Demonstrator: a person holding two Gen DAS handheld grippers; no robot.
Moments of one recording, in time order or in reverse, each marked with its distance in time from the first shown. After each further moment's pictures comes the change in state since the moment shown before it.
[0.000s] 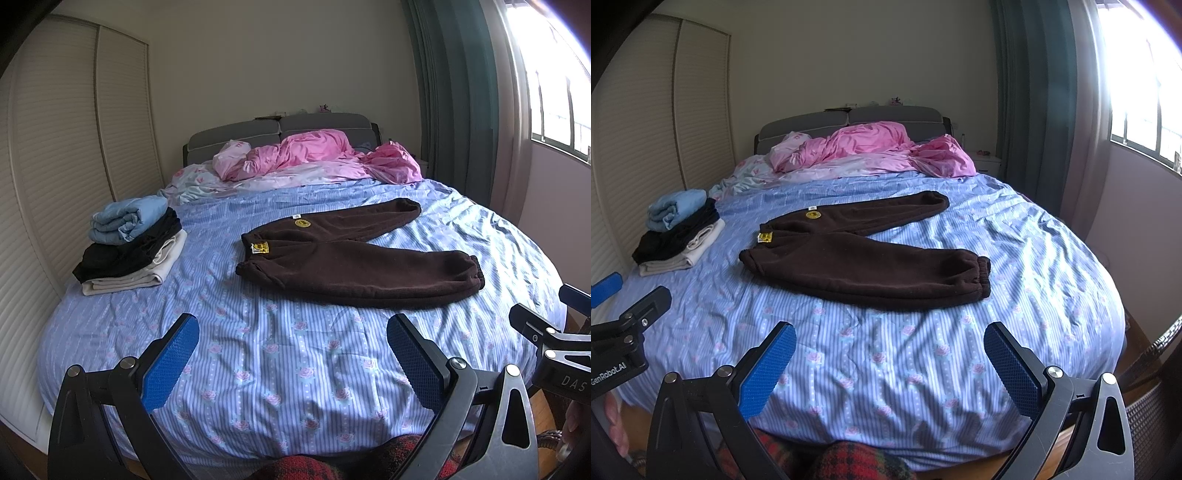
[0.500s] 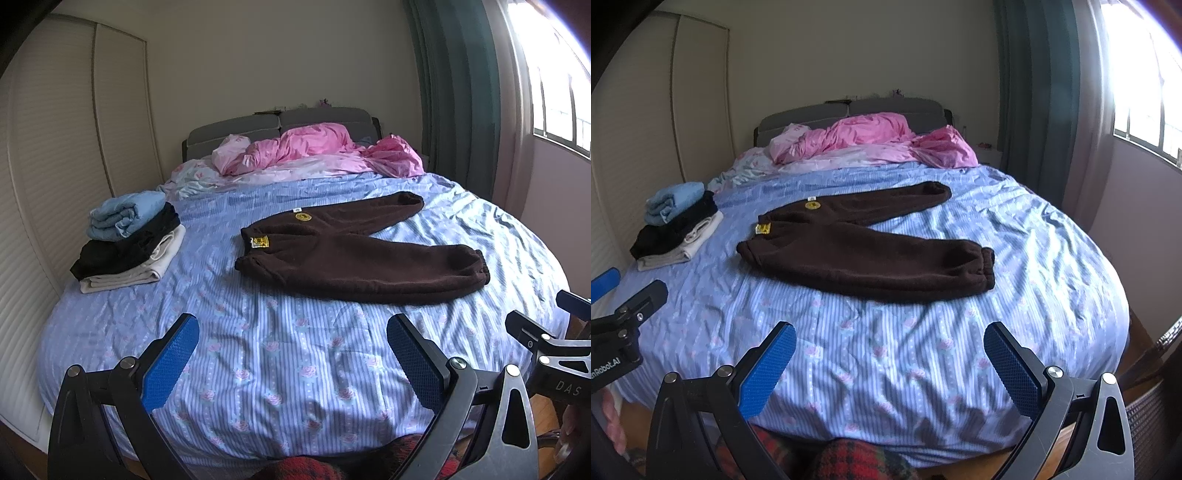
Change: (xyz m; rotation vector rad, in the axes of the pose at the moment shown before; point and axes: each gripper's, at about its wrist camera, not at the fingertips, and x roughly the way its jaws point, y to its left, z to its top) left arm 0.016 0.000 -0.005 0.006 0.023 0.004; right arm 0.012 0.007 -0.005 0.001 0.038 0.005
